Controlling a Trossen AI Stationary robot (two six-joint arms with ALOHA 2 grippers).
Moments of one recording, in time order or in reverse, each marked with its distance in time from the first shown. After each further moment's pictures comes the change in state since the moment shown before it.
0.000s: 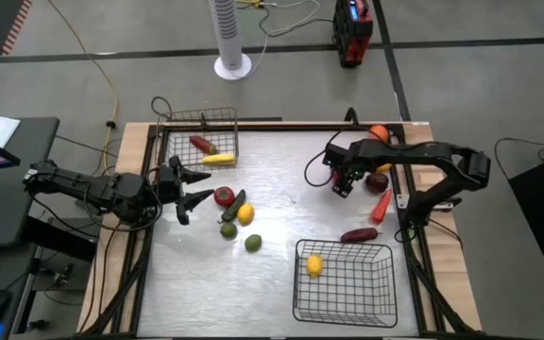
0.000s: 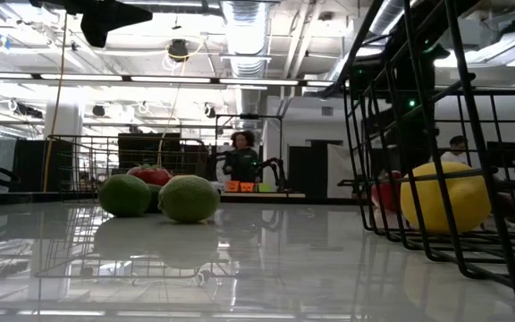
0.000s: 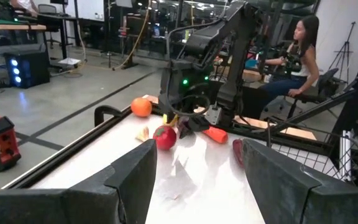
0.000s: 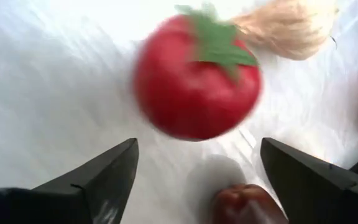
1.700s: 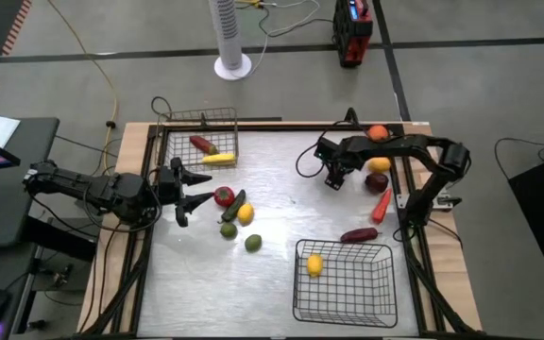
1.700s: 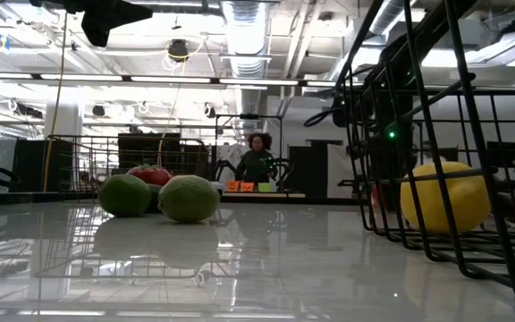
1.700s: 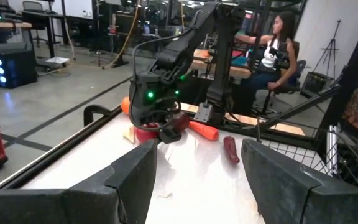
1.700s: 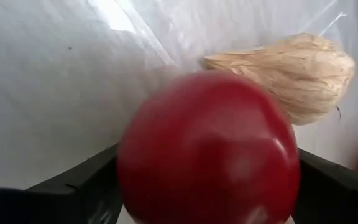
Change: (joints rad) left arm 0.000 0.000 0.000 -0.004 0.044 0.001; right arm -0.115 0.210 0.004 0.205 0.113 -0.151
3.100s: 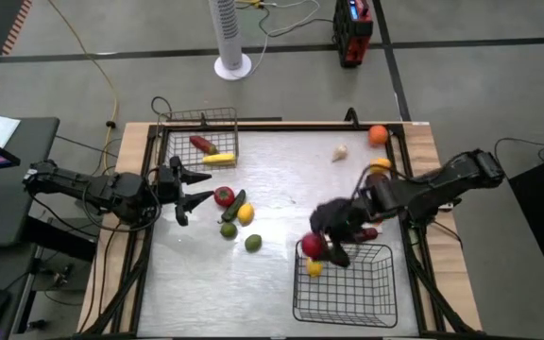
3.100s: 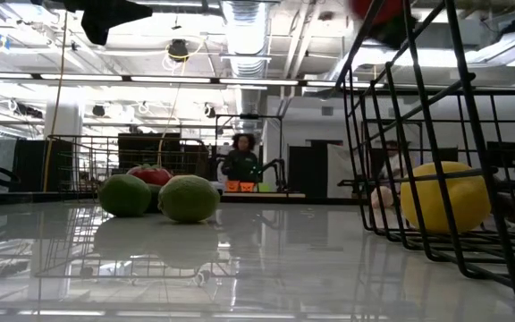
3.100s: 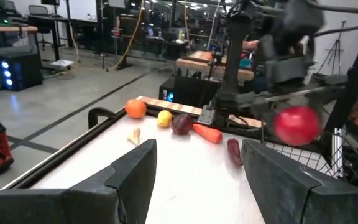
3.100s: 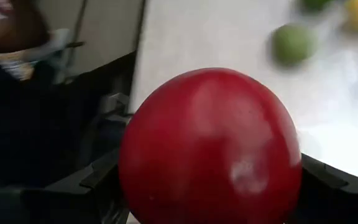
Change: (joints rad) left arm -0.001 0.000 0.008 -0.002 -0.018 0.010; right arm 0.836 -0.320 0.210 0.209 -0.577 0.391
